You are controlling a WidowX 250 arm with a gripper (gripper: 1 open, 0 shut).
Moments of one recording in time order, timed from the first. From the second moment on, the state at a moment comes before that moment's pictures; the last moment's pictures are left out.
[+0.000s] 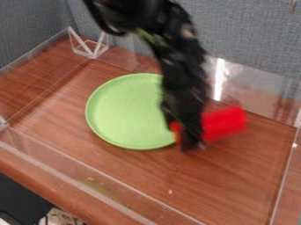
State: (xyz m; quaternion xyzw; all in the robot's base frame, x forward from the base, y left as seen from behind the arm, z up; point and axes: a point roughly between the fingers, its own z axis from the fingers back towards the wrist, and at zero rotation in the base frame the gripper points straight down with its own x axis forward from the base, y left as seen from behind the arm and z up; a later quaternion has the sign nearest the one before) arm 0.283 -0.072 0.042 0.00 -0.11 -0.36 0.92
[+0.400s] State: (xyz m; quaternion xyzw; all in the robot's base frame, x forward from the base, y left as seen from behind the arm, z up) arm 0.273 -0.094 0.025 -0.01 -0.10 -0.34 0.94
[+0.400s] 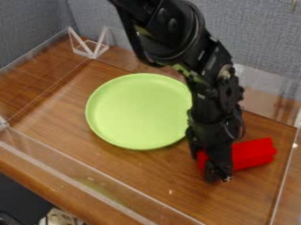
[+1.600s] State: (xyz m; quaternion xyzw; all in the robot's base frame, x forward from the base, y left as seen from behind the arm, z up) arm 0.244 -0.091 0.023 -0.05 -0.05 -0.33 0.94
